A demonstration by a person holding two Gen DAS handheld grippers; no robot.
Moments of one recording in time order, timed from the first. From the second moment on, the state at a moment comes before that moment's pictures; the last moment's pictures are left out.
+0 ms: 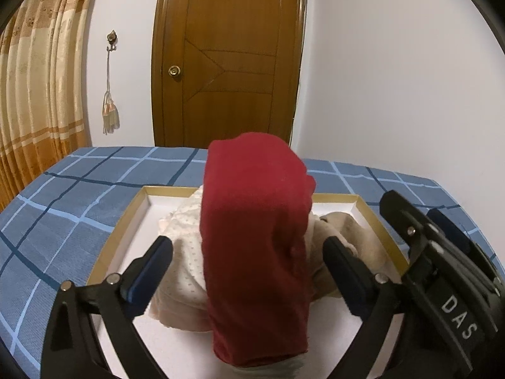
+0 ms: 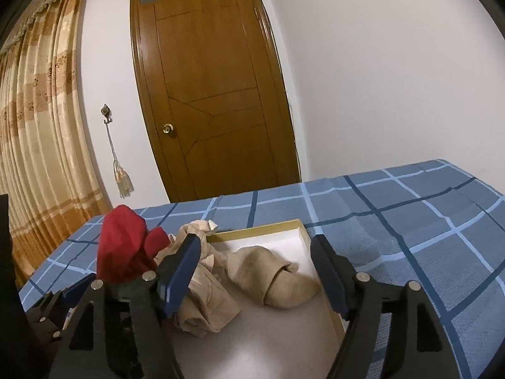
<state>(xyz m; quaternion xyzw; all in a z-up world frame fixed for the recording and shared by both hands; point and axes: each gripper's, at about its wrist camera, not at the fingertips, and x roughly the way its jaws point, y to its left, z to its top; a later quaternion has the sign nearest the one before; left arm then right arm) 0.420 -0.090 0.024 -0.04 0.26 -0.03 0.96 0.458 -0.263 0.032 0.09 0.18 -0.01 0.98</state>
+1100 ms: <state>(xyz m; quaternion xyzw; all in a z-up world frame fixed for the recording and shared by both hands) 0.362 -0.087 0.041 -0.01 0.16 -0.02 0.99 0.397 -0.255 0.045 0.09 0.10 -0.09 0.99</state>
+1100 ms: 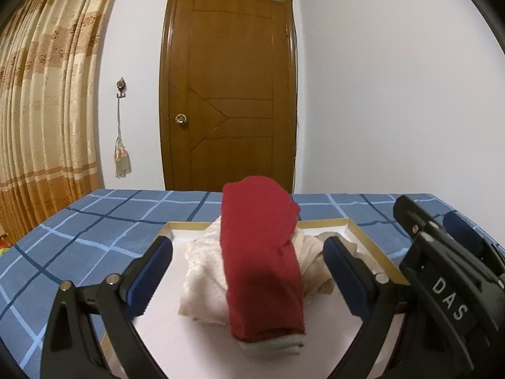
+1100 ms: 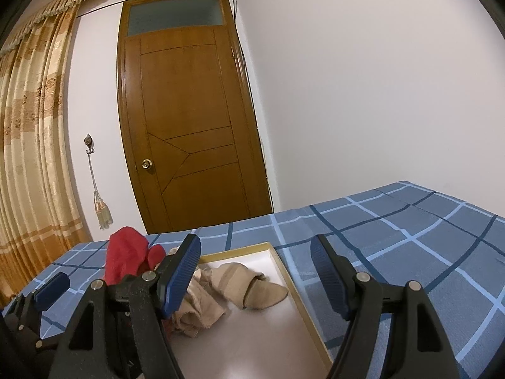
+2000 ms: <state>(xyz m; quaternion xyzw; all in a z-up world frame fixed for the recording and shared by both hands) 0.304 -0.060 0.029 0.00 0.18 -0.02 0.98 0.330 -0.235 0.037 0.10 0.12 -0.03 0.99</state>
